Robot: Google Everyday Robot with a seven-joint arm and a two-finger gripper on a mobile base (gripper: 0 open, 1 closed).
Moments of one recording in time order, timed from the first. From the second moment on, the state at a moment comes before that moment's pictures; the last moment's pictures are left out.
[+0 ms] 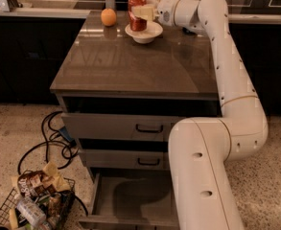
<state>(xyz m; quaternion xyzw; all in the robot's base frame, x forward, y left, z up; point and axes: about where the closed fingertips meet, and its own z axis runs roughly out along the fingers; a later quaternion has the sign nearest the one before) 0.907 -0.037 0.940 -0.35 0.65 0.29 0.61</state>
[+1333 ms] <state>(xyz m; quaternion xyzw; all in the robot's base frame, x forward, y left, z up) 0.933 -0.054 0.895 -0.30 0.68 0.29 0.60</state>
